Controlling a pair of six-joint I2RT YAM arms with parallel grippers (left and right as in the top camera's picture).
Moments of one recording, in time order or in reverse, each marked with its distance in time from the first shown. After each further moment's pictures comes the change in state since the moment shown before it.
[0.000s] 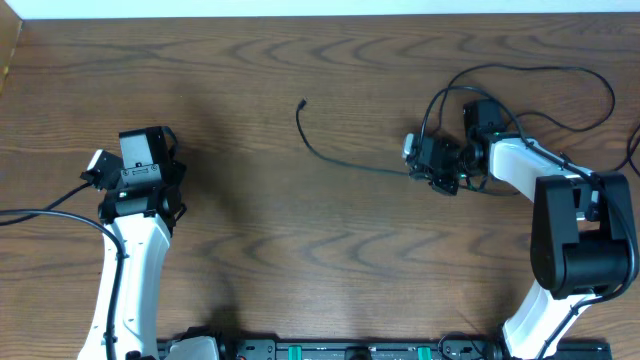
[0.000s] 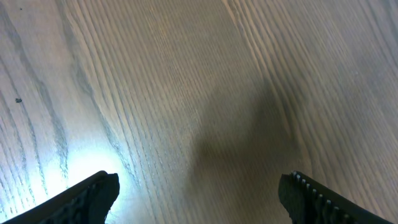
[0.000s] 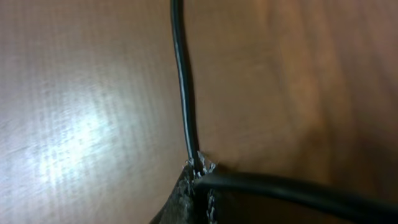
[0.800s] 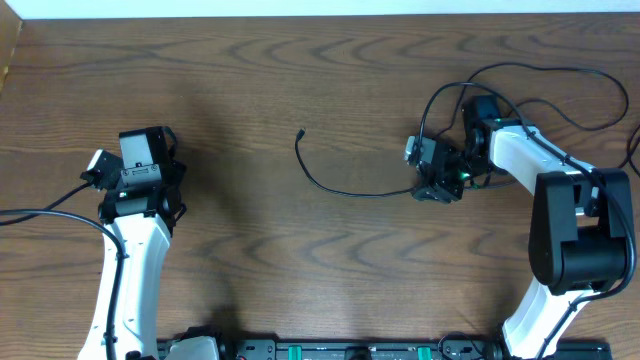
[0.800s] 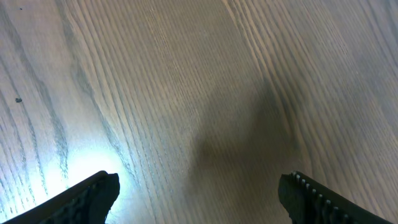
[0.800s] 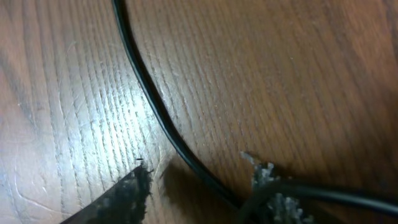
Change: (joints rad) left arm 0.000 0.000 0.000 0.000 0.000 0.000; right arm 0.002 0.019 0.103 -0.323 0.030 0.001
